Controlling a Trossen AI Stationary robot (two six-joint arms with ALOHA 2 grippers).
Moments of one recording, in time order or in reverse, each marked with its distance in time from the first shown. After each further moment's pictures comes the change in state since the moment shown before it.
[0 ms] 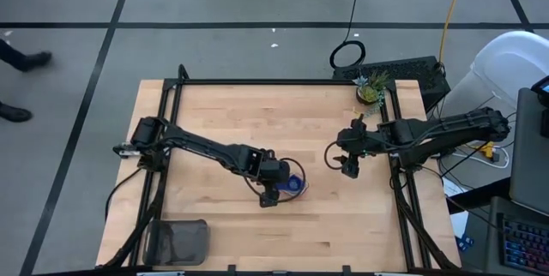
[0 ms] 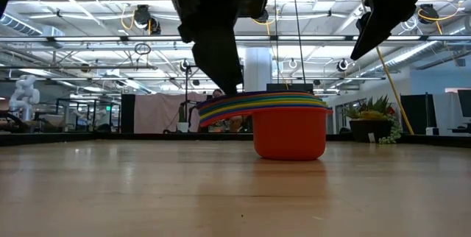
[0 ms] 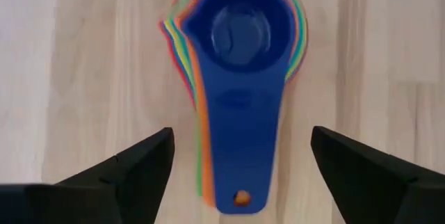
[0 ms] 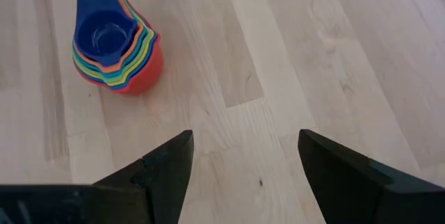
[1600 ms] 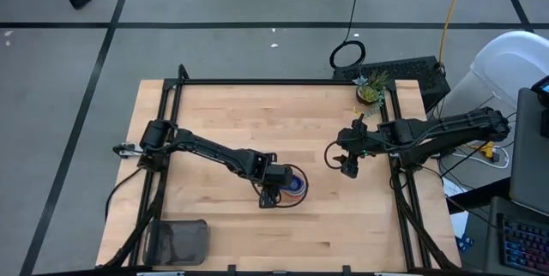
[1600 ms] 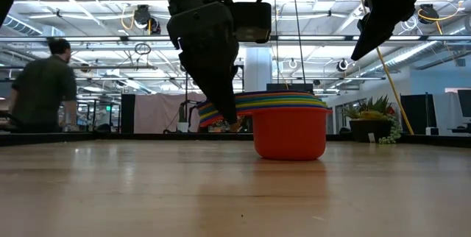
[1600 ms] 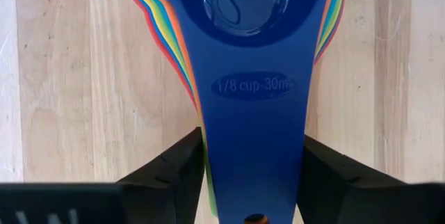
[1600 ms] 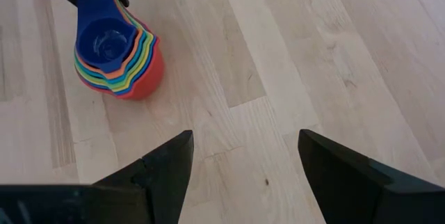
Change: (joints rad) left arm 0.003 0.086 0.000 -0.001 -0.006 0.076; right arm 0.000 0.000 0.001 0.001 -0.002 0.051
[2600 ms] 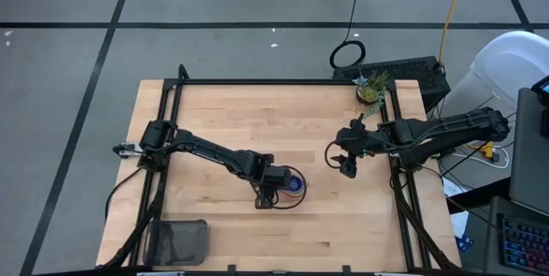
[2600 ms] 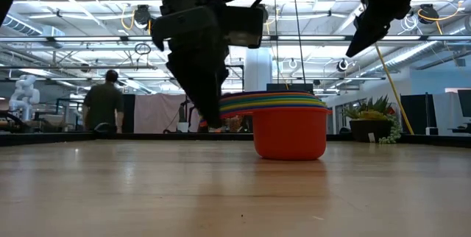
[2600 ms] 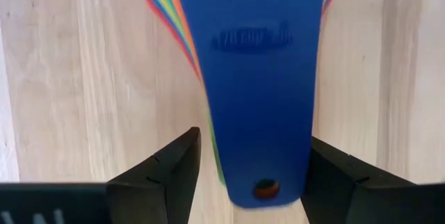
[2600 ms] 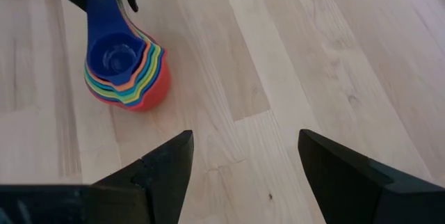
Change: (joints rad) left arm -0.007 0.000 0.000 -0.072 0.006 0.003; right arm 0.000 0.000 0.000 0.043 0.000 -0.023
